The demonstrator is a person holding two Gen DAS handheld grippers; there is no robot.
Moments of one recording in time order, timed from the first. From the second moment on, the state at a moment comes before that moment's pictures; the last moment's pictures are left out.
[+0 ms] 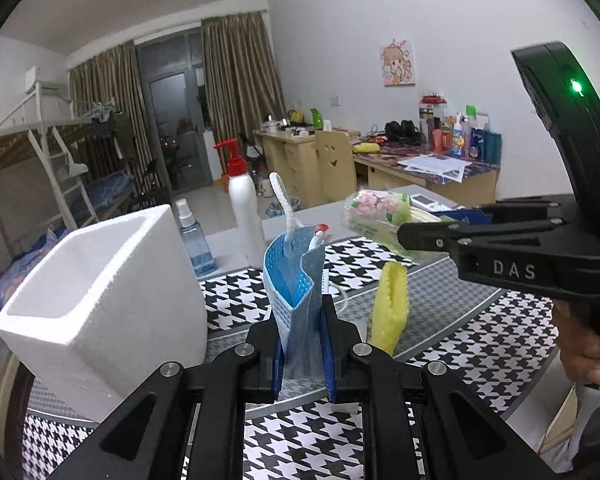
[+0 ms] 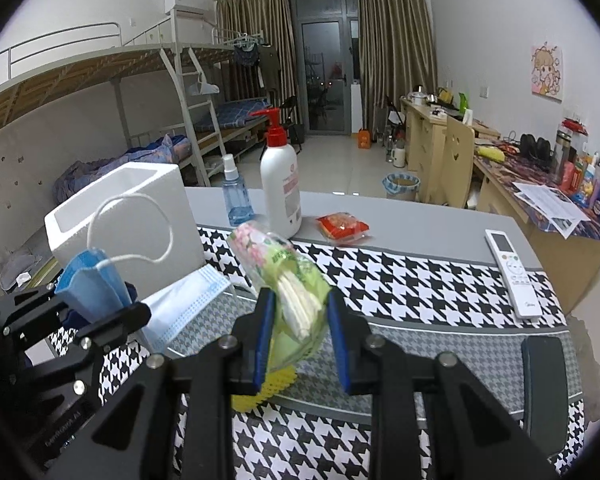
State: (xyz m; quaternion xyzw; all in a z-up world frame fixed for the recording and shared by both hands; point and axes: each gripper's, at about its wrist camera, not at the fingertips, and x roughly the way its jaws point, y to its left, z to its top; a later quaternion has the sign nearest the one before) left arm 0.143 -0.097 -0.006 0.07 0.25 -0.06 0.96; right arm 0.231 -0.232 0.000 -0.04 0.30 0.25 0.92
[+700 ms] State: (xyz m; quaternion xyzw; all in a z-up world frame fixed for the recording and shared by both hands) left arm 0.138 -0.078 0.022 0.07 0.21 -0.04 0.97; right arm 0.218 -0.223 0.022 -0.02 0.27 0.25 0.93
